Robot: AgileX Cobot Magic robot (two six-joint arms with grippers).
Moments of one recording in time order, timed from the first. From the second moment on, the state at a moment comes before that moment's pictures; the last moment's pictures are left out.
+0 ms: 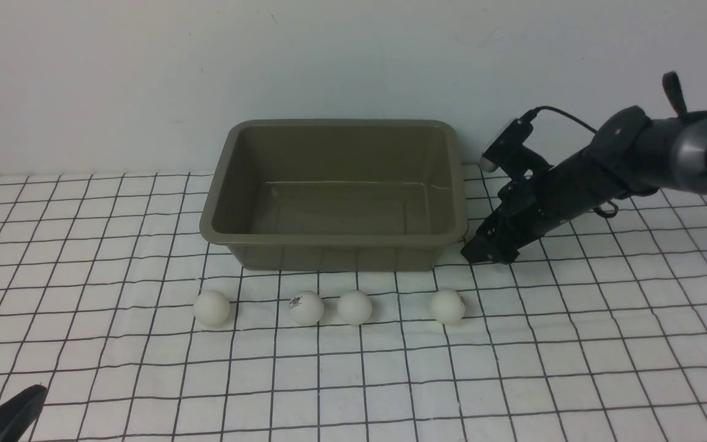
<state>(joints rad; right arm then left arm) 0.16 2.22 -1.57 0.74 0.75 -1.28 -0.06 0.35 -0.44 -0.22 0.68 0.40</state>
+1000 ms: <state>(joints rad) 0.24 2.03 -1.57 1.03 0.85 -1.43 -0.06 0.35 -0.44 -0.22 0.71 0.40</state>
